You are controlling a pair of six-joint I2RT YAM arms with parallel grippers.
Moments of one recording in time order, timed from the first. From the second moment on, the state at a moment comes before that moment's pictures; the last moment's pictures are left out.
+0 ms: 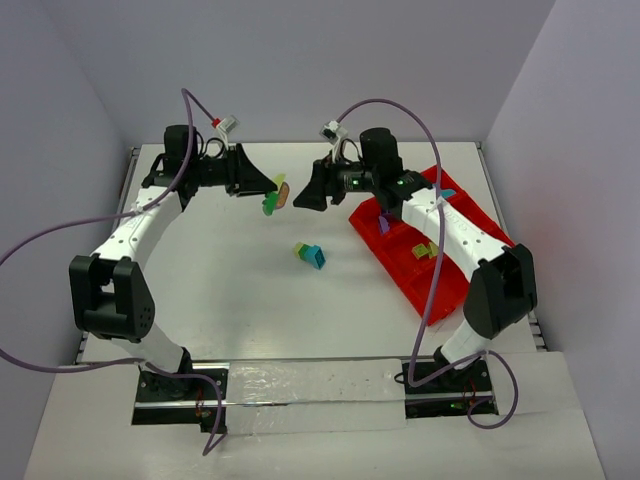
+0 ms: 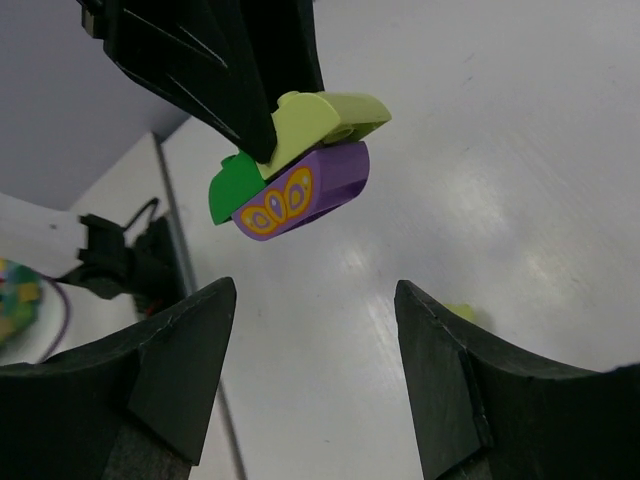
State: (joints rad) left arm -0.17 1.62 1.36 -0.24 1.07 -0.57; right arm 0.49 1.62 1.41 -0.17 -0.75 0.25
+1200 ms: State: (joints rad) left arm -0.17 1.60 1.35 0.02 1.20 -0.73; right arm 0.46 1.76 1.42 0.29 -1.01 0.72
